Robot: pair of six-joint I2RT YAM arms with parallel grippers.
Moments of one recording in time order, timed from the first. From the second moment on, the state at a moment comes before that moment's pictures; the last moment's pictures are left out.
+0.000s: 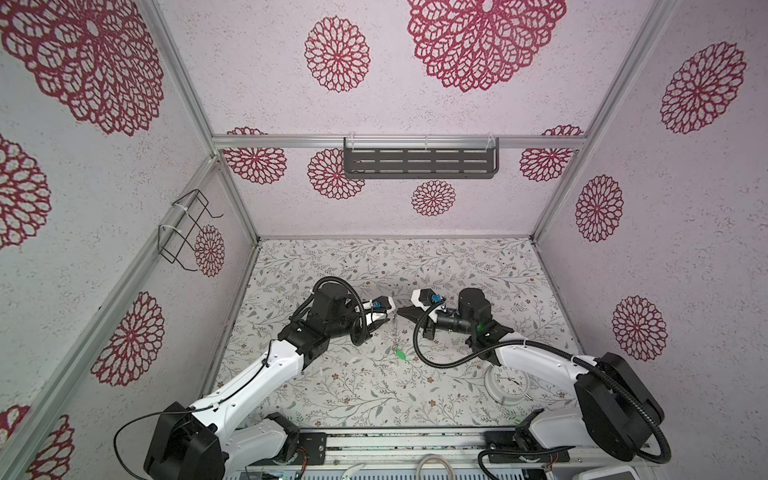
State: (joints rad) left arm -0.52 1.15 0.81 -0.17 0.43 0.56; right arm 0.64 1.37 0.73 0.46 -0.64 -0.19
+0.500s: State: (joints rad) left arm -0.40 1.11 0.87 -0.20 0.66 0.43; right arm 0.64 1.35 0.94 0.10 -0.61 0.12
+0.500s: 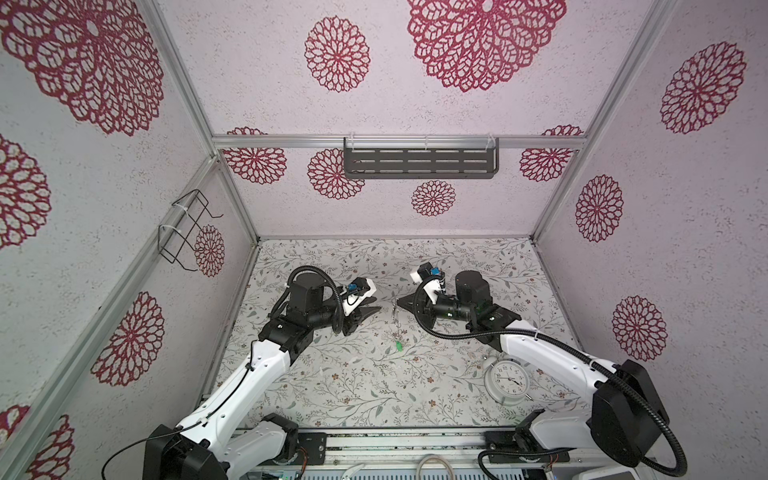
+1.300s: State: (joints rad) left arm -0.38 1.18 0.91 -0.25 0.70 0.43; right arm 0.63 1.46 1.15 -0.19 -0.60 0.31
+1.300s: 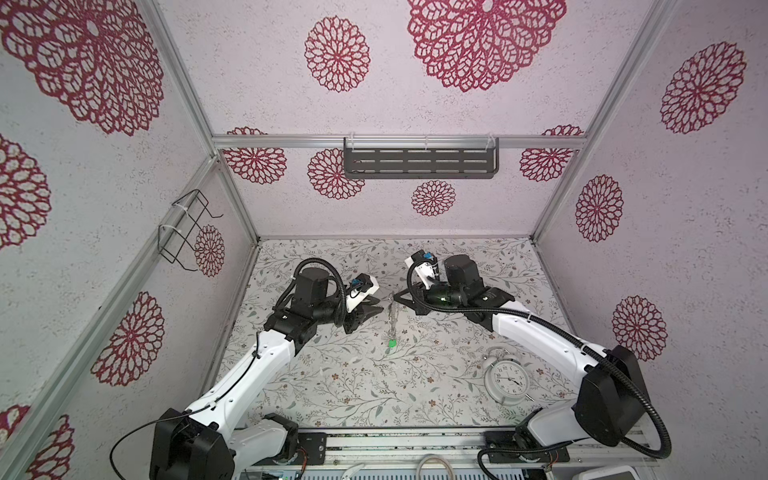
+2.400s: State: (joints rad) left arm -0.42 1.36 0.88 0.03 0.67 0.27; right arm 0.78 1.36 0.97 -0.10 0.00 0.22
